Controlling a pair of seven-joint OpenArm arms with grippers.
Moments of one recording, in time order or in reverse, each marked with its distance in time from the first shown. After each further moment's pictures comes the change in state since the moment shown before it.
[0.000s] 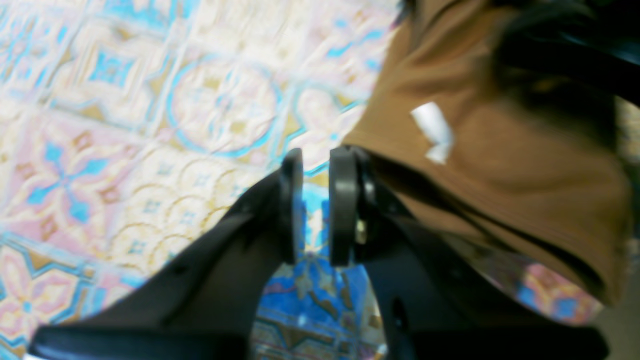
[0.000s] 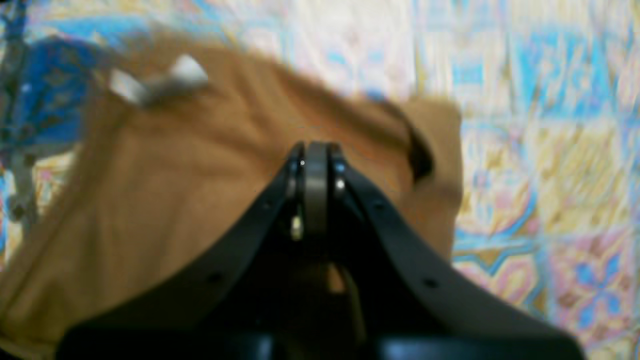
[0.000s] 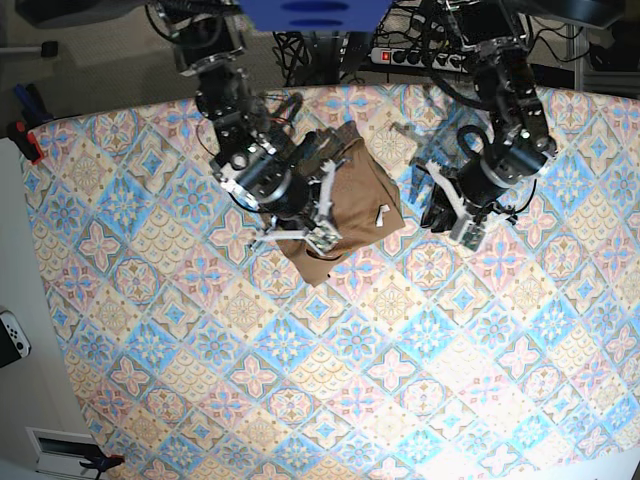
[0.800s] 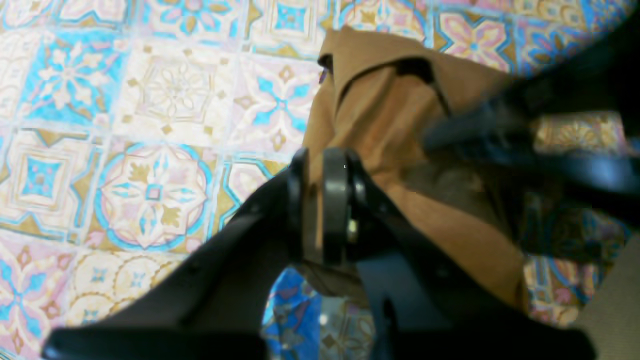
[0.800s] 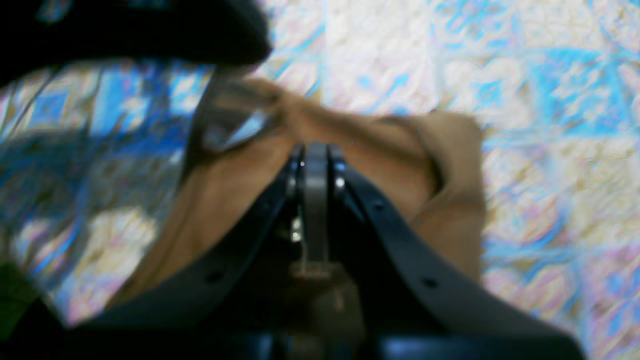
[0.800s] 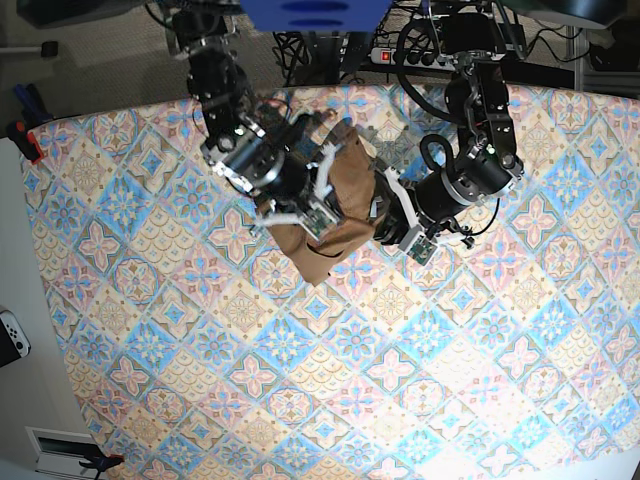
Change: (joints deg) left arm -3.6 3.3 8.3 0.3 2.0 -0.2 0.0; right arm -5.4 0.3 3.3 5.5 3.5 1.1 0.7
